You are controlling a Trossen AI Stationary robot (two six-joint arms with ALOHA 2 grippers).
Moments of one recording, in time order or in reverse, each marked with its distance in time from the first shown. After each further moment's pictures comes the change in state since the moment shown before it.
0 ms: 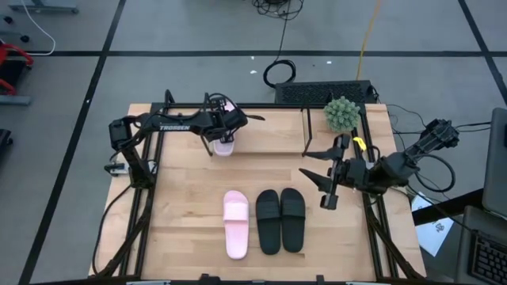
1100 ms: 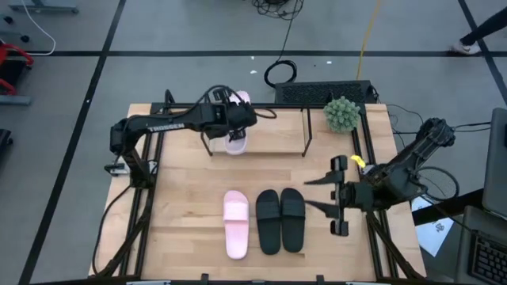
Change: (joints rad) left arm -0.163 0.004 0.459 -0.459 -0.065 -0.231; right arm 0.149 0.040 0.000 0.033 -0.048 0.017
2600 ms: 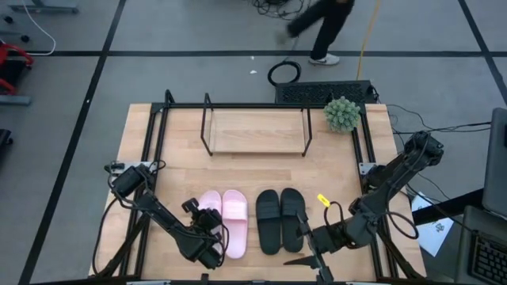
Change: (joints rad) left arm -0.968 0.284 -0.259 -0.366 0.232 -1.576; right arm 0.040 0.331 0.010 0.054 -0.318 0.467
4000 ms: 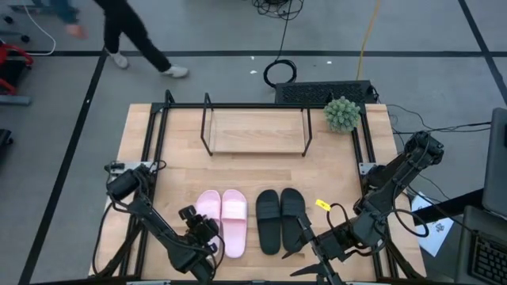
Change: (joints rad) left arm -0.075 0.006 0.097 -0.076 0.008 -0.004; right arm 0.014 0.001 0.127 -0.113 -0.103 -0.109
